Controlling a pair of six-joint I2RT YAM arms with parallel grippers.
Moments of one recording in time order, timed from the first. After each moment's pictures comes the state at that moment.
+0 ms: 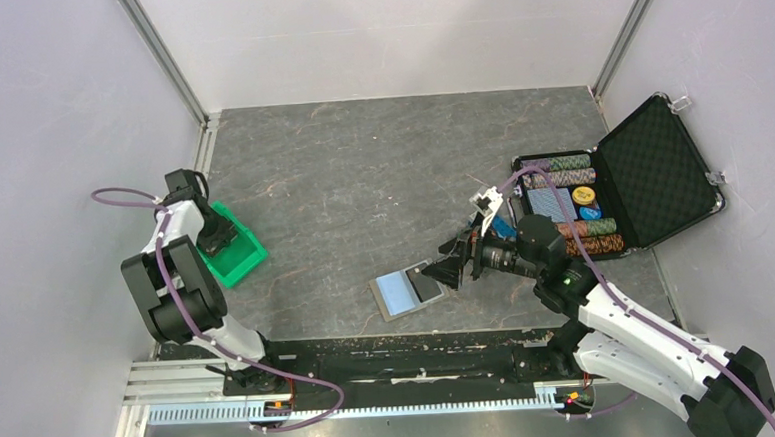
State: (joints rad) left arm 0.40 1.60 1.04 -0.59 -0.10 -0.46; right arm 0.67 0.79 0.48 0.11 -0.47 0.49
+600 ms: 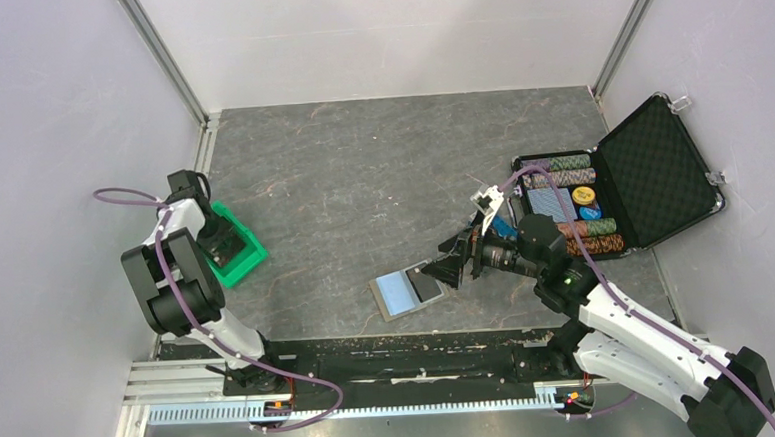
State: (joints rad) left arm 0.40 1.66 1.04 -0.57 -0.14 -0.46; right arm 0.67 0.79 0.48 0.12 -0.47 0.49
